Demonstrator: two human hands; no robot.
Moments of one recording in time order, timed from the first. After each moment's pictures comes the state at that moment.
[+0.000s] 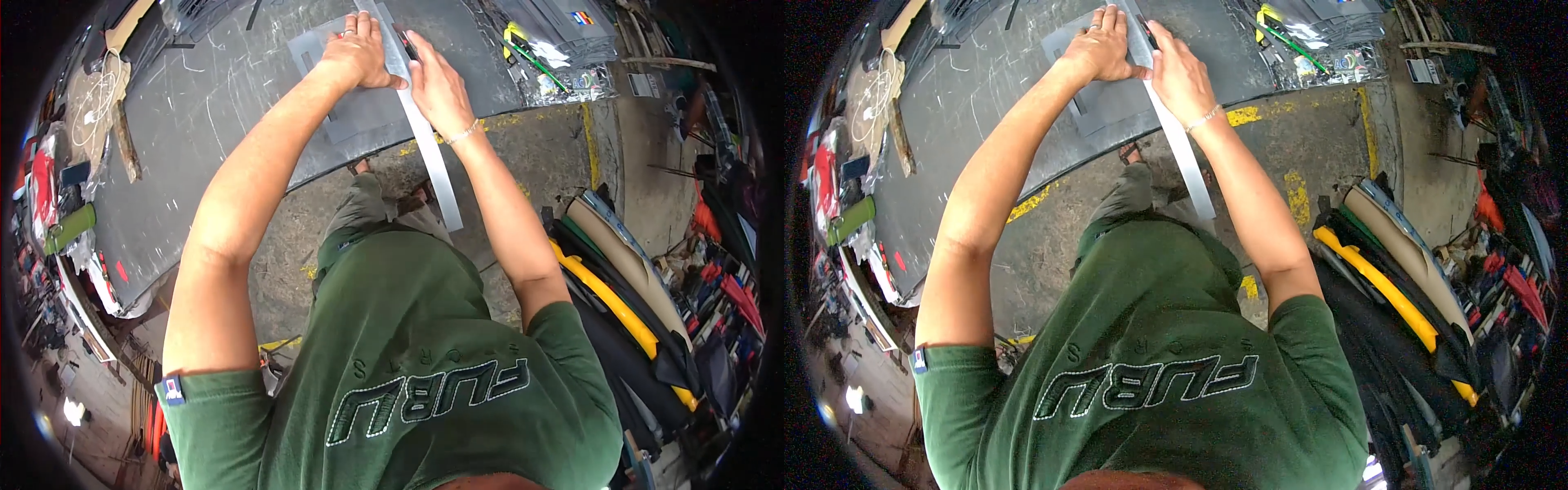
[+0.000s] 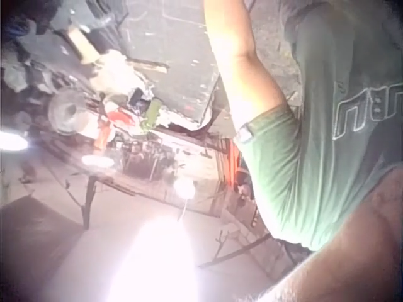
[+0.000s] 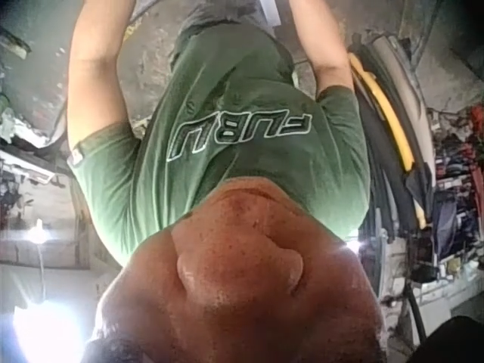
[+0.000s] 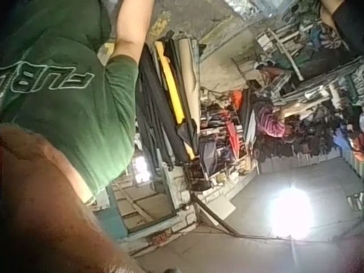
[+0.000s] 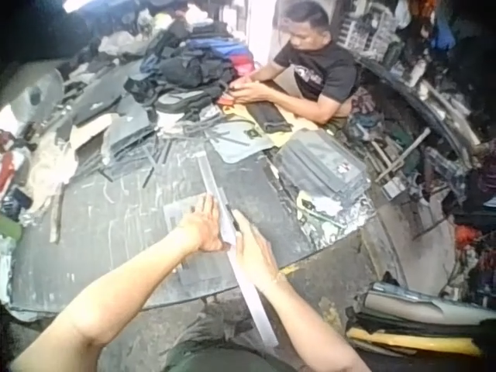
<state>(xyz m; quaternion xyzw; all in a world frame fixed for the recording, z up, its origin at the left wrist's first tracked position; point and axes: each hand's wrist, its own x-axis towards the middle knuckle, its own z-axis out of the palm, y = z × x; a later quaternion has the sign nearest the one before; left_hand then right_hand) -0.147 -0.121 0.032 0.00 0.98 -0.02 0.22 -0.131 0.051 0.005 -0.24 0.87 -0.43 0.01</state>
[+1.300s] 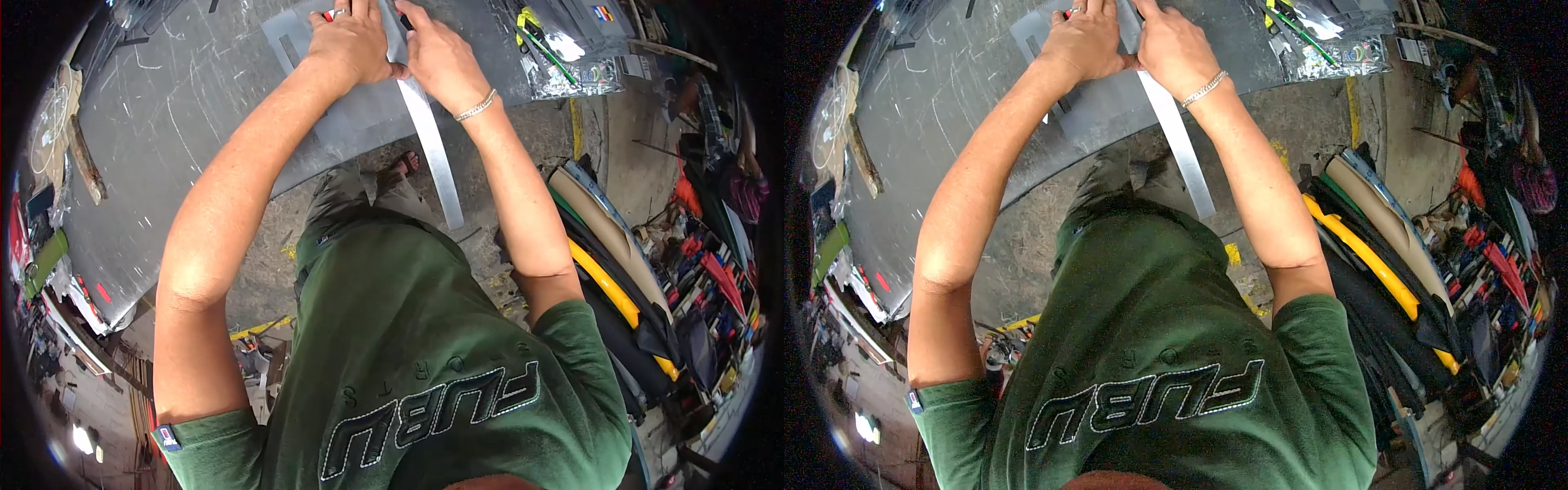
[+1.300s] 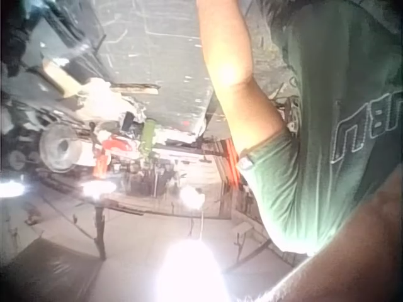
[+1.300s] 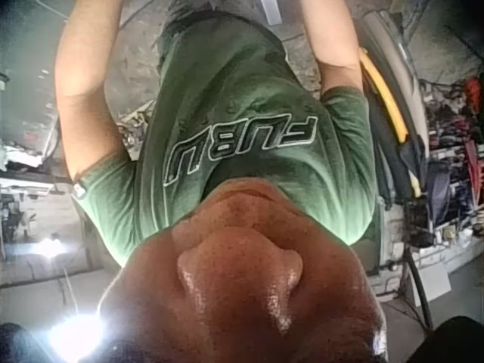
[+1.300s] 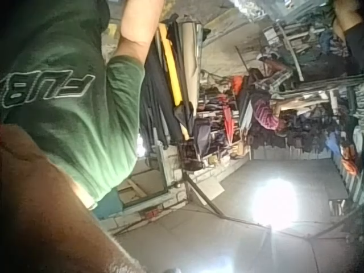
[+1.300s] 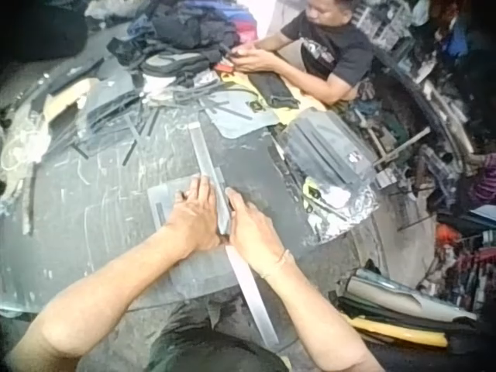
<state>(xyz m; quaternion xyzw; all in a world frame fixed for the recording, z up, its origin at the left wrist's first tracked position) -0.131 -0.150 0.002 0.09 0.98 0.12 0.13 -0.165 0.033 -0.003 -0.32 0.90 -0.30 -0.05</state>
